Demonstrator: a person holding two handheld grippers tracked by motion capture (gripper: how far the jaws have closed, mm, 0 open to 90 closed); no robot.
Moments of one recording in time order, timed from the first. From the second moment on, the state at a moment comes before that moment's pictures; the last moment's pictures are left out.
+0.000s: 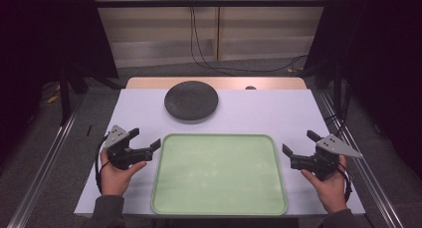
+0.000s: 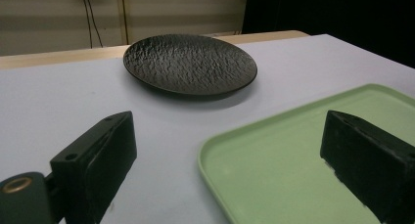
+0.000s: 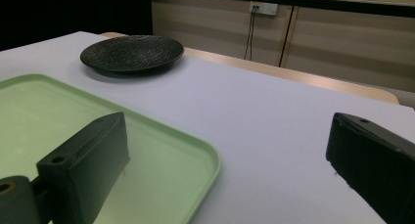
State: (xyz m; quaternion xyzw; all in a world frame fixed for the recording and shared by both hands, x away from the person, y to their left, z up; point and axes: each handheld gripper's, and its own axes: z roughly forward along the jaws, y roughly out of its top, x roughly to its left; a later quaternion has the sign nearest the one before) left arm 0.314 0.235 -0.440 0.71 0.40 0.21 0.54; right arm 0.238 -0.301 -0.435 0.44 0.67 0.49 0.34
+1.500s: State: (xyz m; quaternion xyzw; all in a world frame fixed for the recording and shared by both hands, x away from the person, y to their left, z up) left arm 0.415 0.221 -0.457 0.67 0.50 0.13 0.52; right arm 0.236 -0.302 -0.434 0.44 0.66 0.51 0.33
